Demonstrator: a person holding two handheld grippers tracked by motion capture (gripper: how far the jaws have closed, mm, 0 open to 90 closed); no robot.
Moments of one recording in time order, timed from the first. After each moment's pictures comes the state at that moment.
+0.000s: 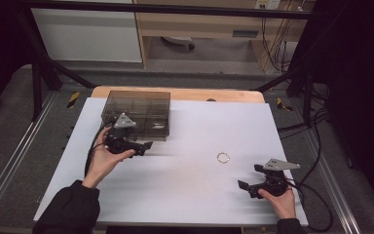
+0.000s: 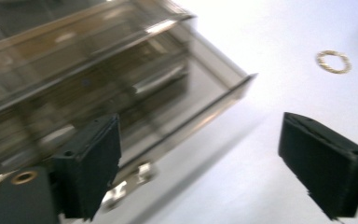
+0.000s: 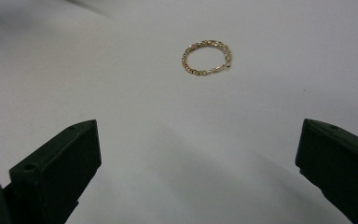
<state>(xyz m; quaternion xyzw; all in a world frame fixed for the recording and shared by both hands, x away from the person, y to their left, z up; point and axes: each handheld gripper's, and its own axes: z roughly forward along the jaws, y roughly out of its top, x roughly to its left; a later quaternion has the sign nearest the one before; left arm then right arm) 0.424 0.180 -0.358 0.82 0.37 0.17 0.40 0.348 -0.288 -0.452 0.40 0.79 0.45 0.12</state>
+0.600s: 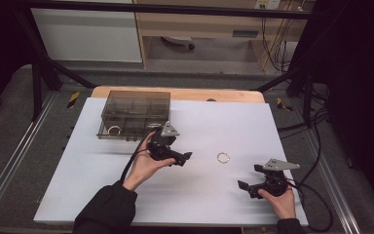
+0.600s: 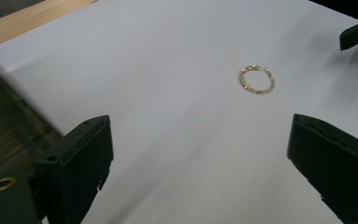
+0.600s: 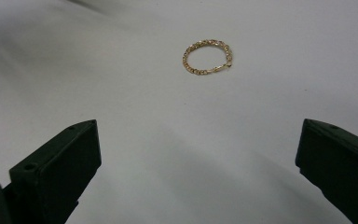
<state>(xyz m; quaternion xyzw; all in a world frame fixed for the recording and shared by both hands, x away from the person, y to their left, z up) 0.422 0.071 -0.379 0.85 0.31 0.13 0.41 0.348 -0.287 -0.452 0.40 0.79 0.45 0.12</state>
